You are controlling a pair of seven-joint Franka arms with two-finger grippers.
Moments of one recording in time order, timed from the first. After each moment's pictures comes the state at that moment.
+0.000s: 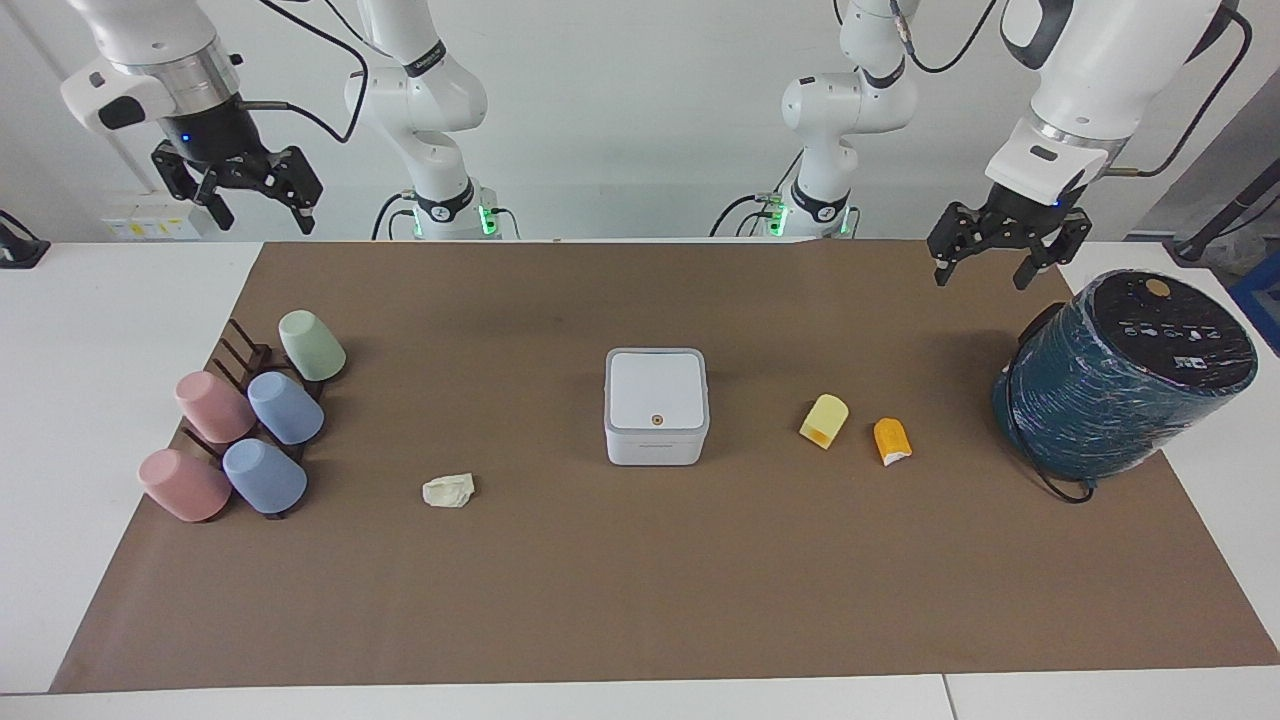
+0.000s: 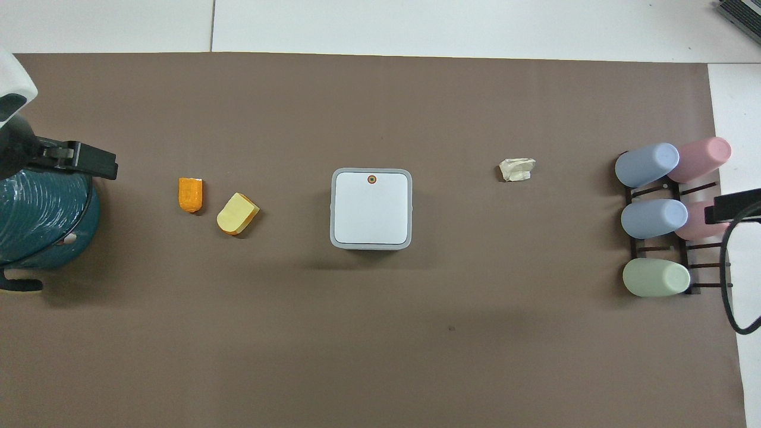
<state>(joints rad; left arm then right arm) -0.03 0.03 -0.09 -1.51 0.01 1.61 0.04 -0.05 -0.12 -0.02 -1.61 -0.03 1.51 0.01</state>
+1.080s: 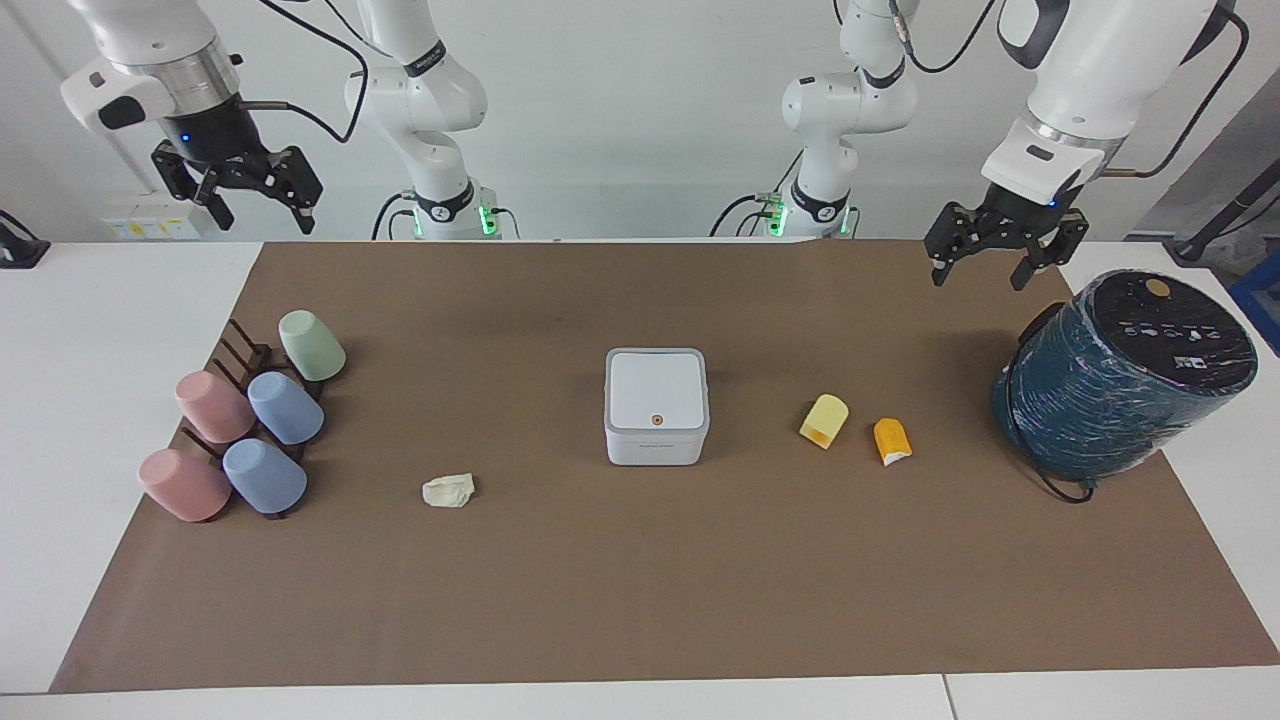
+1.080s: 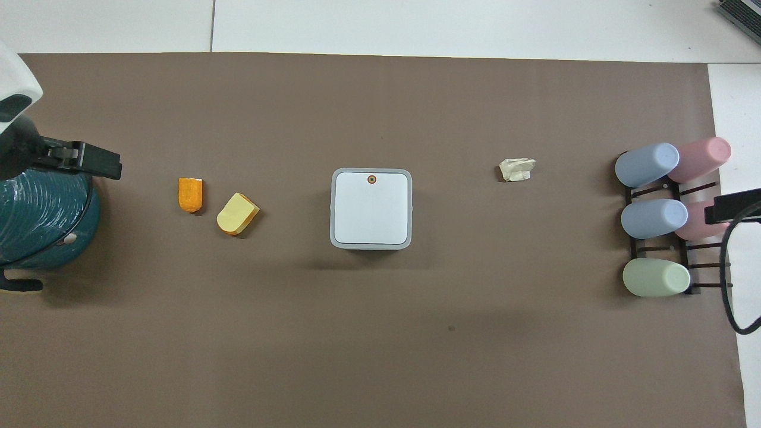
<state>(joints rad) -0.04 0.03 -0.10 -1.51 0.01 1.61 0.04 -0.05 -0.12 -0.02 -1.61 -0.03 1.51 0.01</state>
